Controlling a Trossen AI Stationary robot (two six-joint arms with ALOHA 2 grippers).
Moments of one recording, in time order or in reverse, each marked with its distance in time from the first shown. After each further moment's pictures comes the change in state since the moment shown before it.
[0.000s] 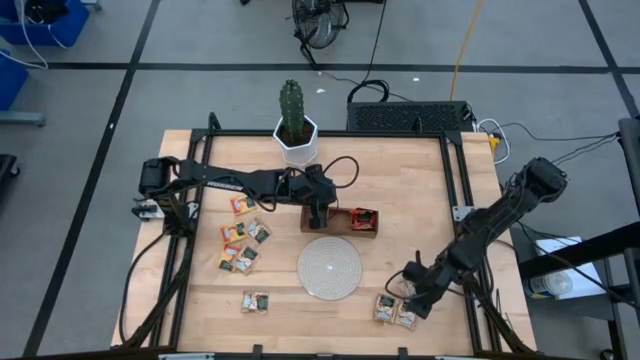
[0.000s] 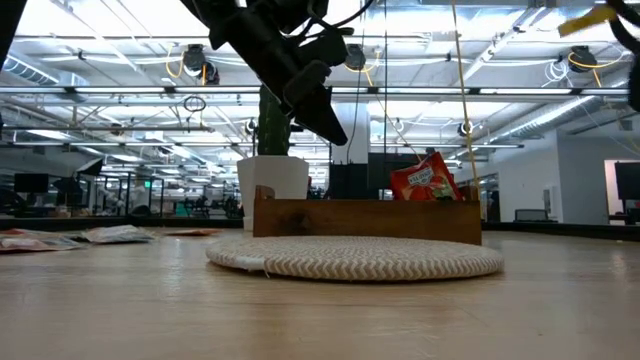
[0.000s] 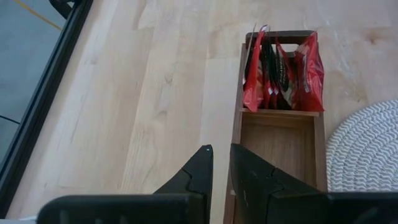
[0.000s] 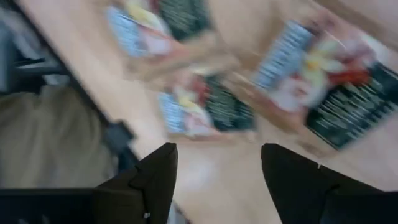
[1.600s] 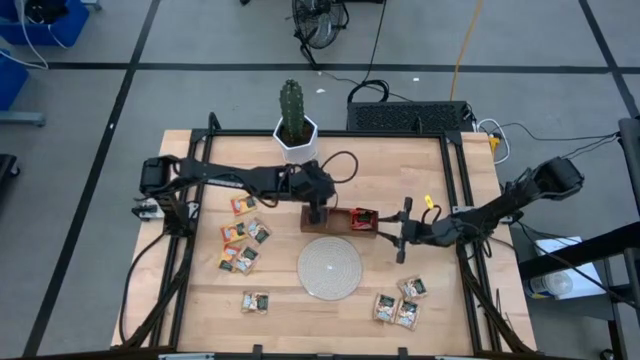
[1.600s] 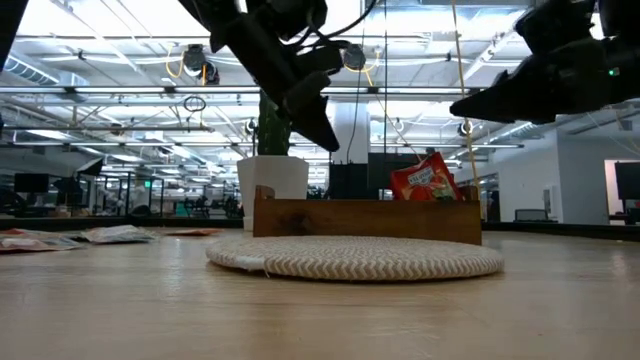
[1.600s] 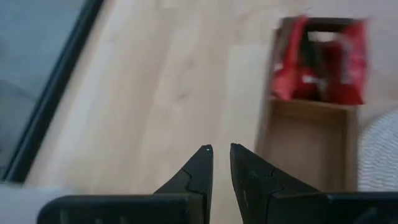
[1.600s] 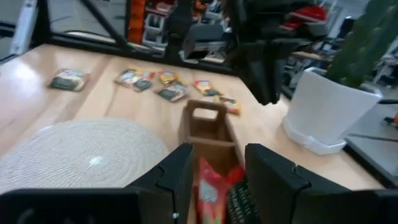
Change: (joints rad) left arm 0.033 0.001 0.000 -0.033 -0.029 -0.039; right arm -0.368 -0.215 -0.451 1.114 0.804 -1.634
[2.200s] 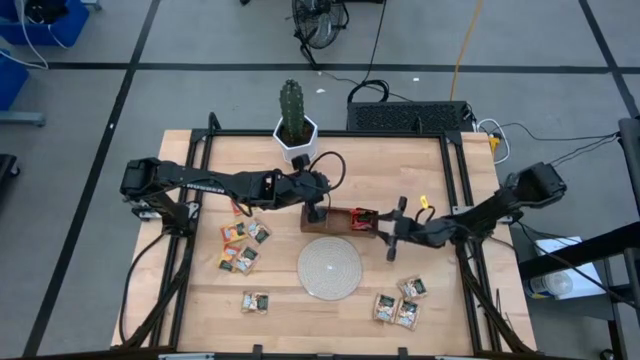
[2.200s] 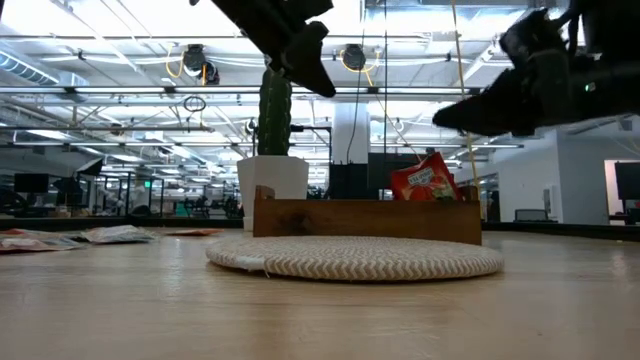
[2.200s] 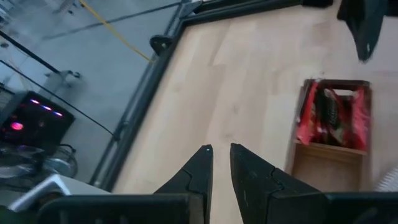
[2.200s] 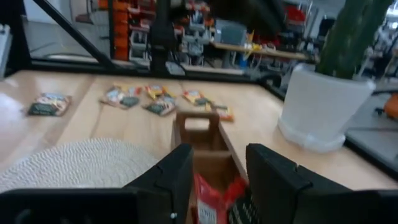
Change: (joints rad) left arm -0.105 -0.133 0.001 0.030 -0.285 0.022; right arm -0.047 0.267 0.000 0.343 0.016 0.042
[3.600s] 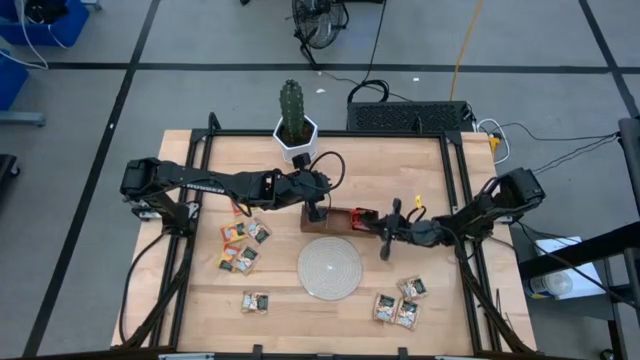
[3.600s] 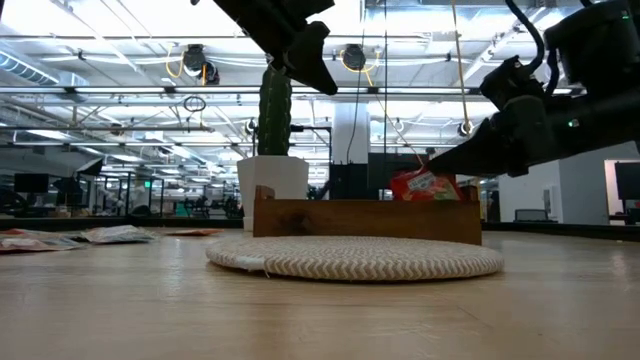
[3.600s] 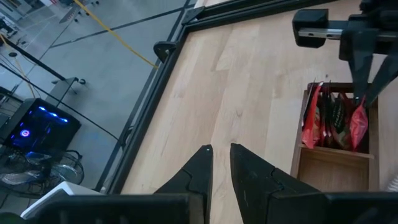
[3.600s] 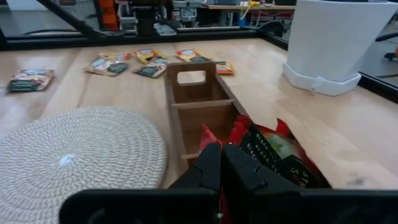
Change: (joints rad) left arm 0.000 0.000 0.000 0.029 -0.020 0.042; right arm -0.064 0.210 0.001 0.045 -0.051 0.207
